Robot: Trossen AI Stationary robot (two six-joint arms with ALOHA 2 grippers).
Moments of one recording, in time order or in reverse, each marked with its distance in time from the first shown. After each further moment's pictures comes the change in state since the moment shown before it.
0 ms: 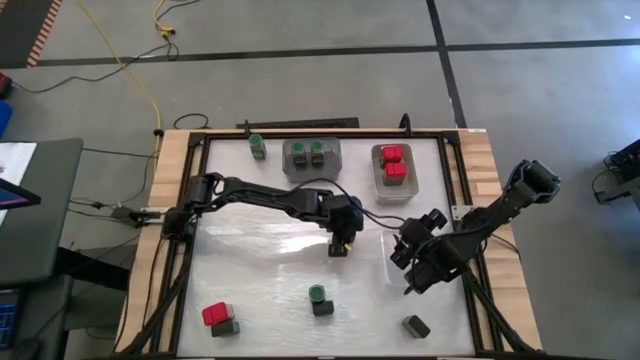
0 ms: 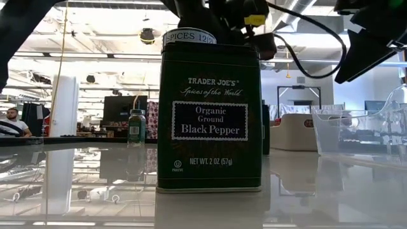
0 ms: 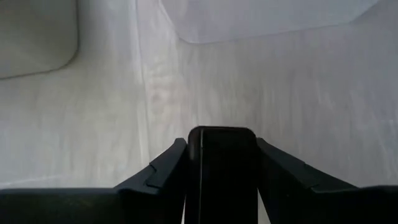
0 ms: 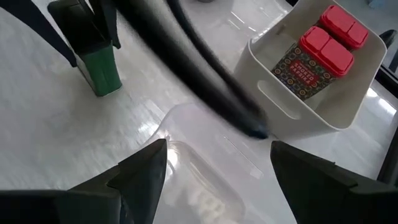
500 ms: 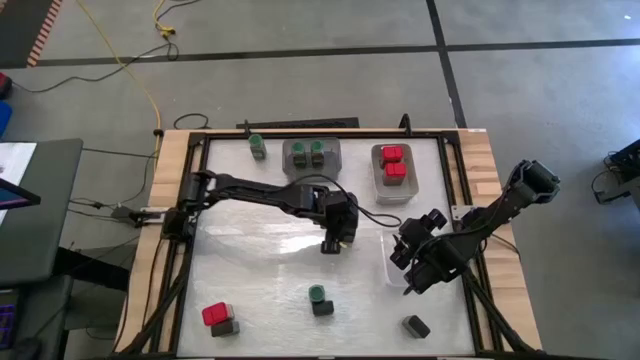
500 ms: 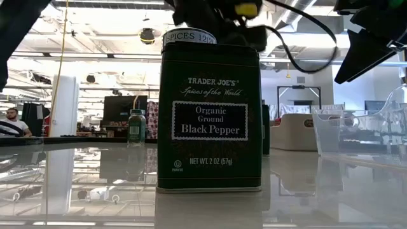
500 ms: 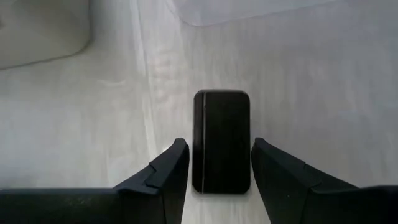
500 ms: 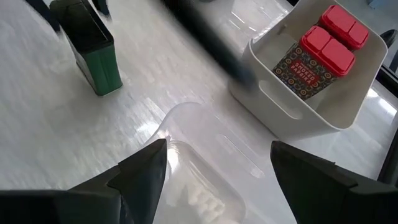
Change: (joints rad) left arm 0.007 -0.068 -0.001 -0.116 -0.015 0.041; right arm 0.000 0.001 0.000 0.003 0.000 -0.002
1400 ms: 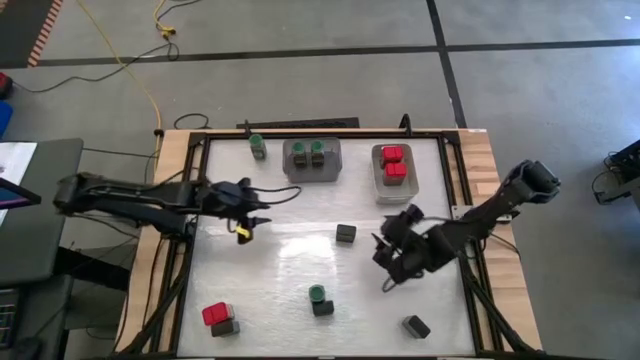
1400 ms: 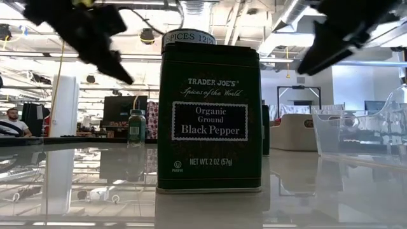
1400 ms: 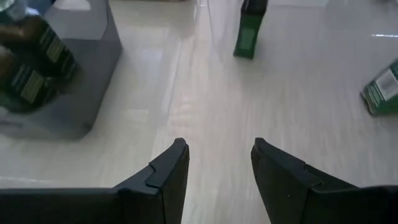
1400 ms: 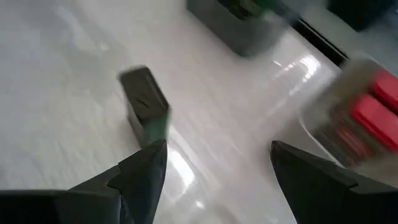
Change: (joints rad) left arm 0.024 -1.166 -1.140 0.326 -0.105 -0.195; right arm -0.143 0.002 0.000 0.400 0.071 -0.432
